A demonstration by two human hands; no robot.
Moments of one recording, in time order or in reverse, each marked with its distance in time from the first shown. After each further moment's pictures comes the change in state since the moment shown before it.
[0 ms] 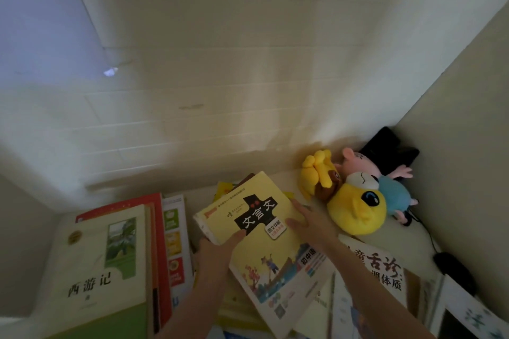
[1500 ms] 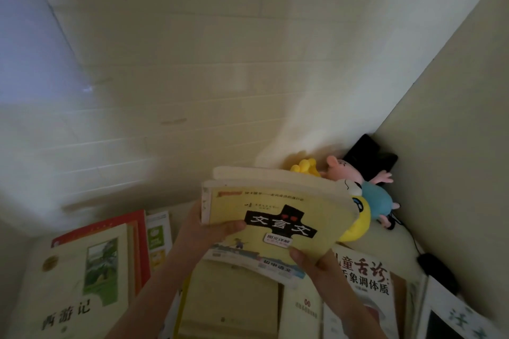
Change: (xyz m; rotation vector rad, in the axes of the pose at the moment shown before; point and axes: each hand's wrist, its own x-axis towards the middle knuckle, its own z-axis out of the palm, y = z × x) left_hand -0.022 0.080 -0.014 0.133 -0.441 0.671; right_hand -0.093 -0.008 0.006 0.792 0.219 -0.139
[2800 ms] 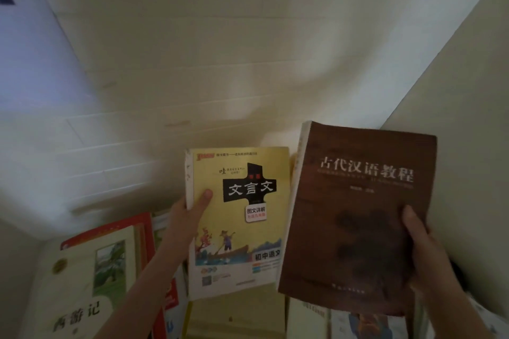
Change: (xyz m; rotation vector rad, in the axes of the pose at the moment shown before) left_hand 0.020 -0.003 -0.022 -0.037 0.221 -0.161; right_hand -0.008 -0.064 -0.092 0.440 0.222 -0.015
